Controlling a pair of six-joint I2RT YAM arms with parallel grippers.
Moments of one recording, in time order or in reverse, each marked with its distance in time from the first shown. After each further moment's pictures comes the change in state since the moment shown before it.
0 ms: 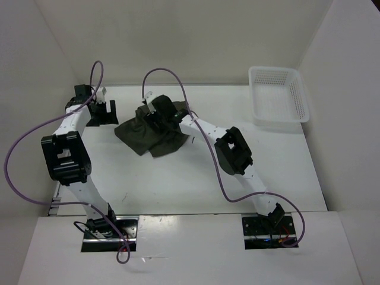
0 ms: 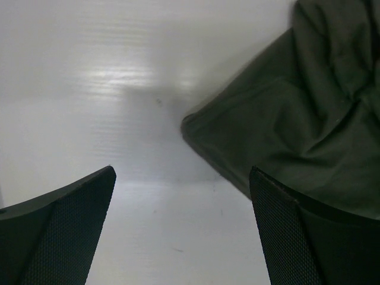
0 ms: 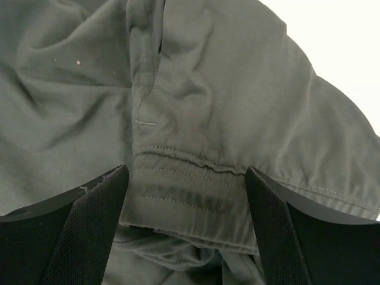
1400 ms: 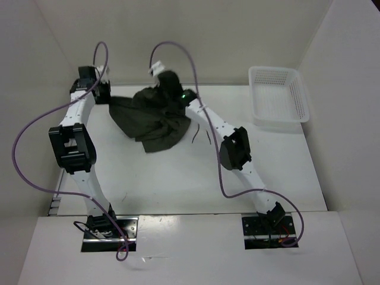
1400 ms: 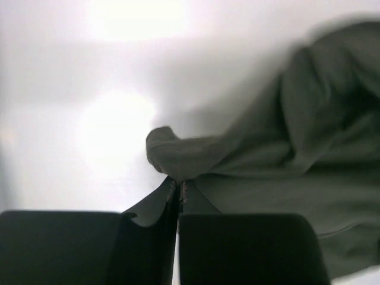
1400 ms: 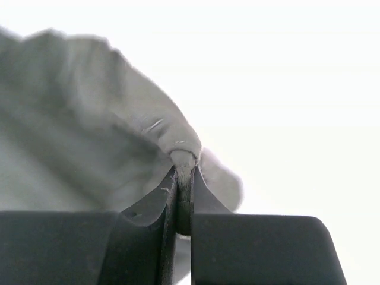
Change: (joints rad) left arm -0.050 0.197 0.317 0.007 0.028 -0.001; right arm -0.060 0.072 0.325 -0.112 0.187 -0.064
